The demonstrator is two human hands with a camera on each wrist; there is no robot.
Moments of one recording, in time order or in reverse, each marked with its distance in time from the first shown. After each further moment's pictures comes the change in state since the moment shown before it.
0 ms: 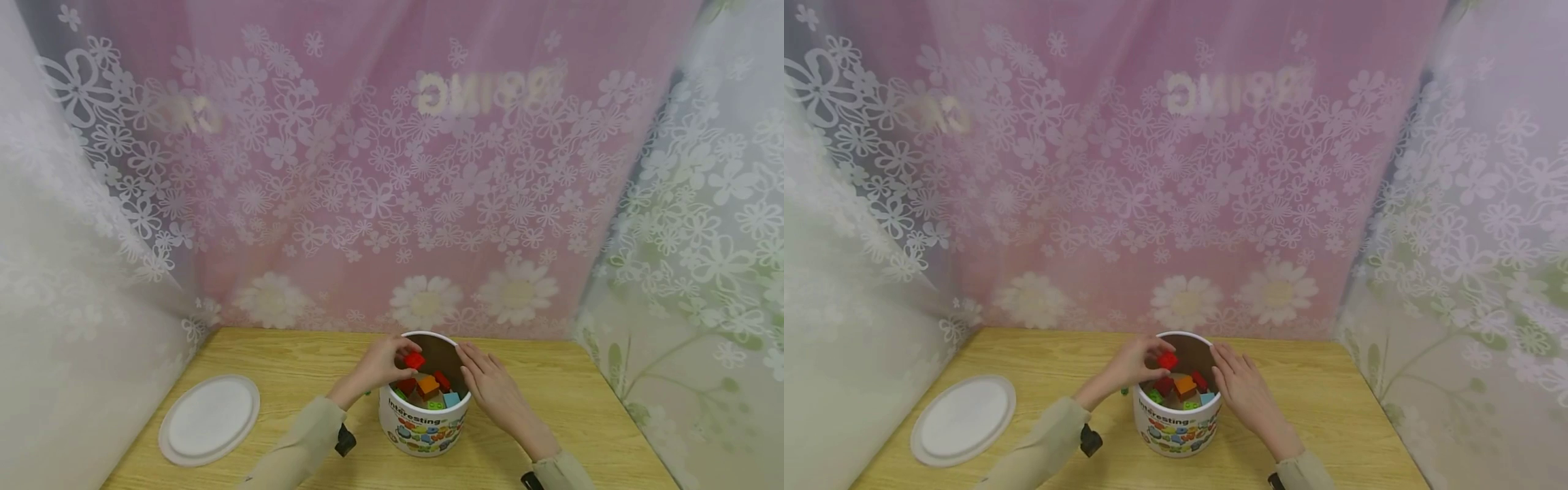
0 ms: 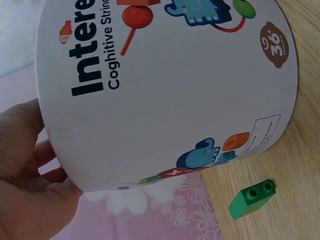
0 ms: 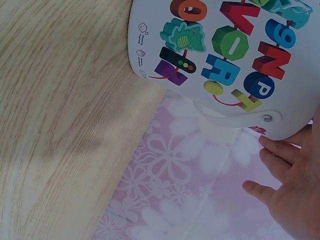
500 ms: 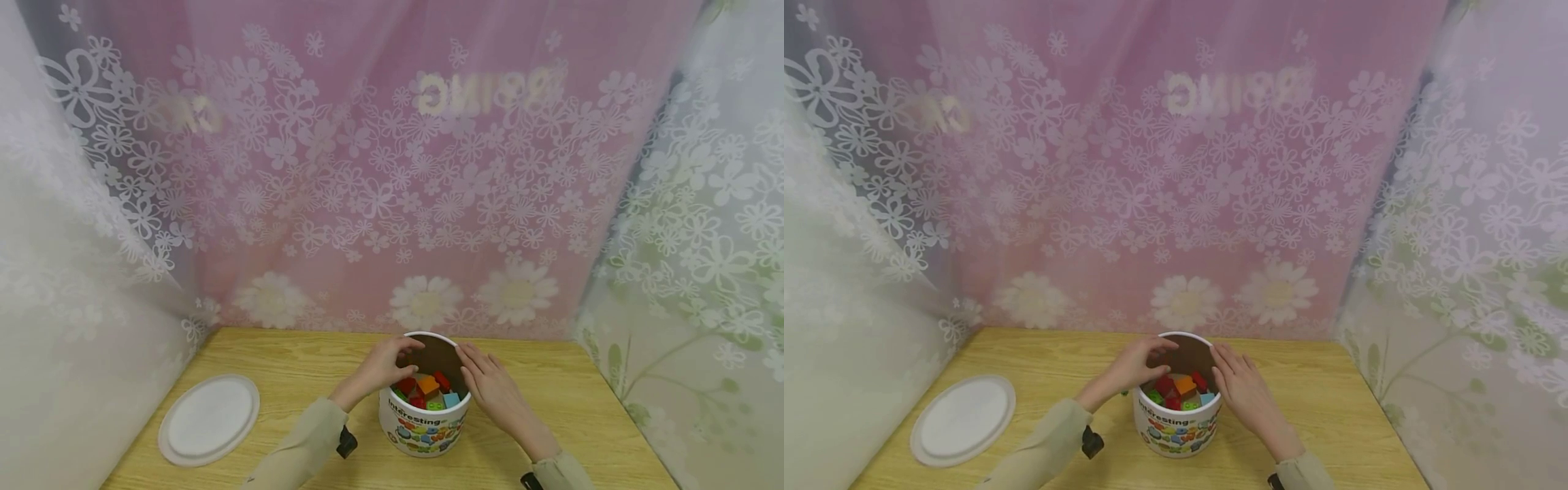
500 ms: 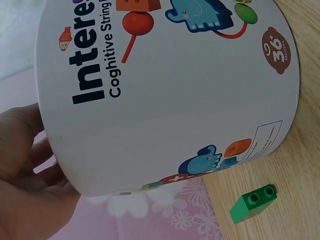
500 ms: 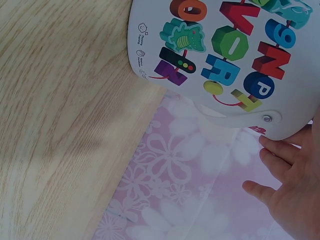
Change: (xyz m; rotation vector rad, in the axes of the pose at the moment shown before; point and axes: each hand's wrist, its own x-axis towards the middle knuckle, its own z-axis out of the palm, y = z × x) left_hand 0.000 0.000 0.002 0.008 0.019 0.022; right_hand 0.000 -0.001 0.001 -0.010 0.047 -0.031
